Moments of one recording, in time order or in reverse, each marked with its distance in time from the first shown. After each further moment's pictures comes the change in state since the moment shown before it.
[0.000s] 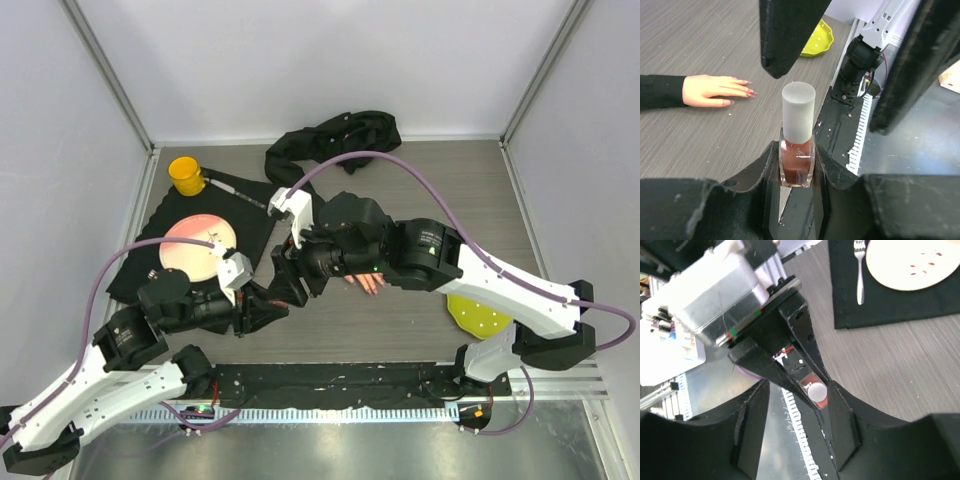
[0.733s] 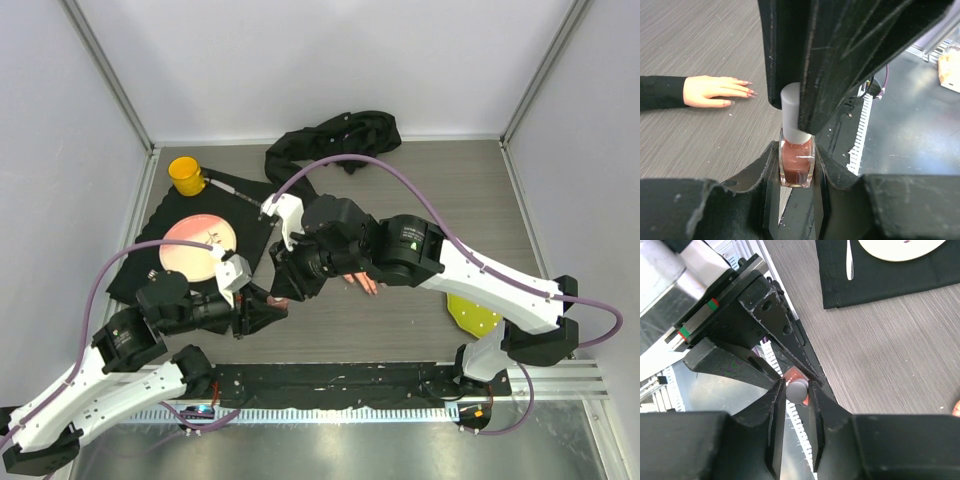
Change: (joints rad) left arm 0.000 -0.011 -0.010 0.000 -0.007 0.006; right arm 0.000 0.077 0.066 -0.119 0.033 0.015
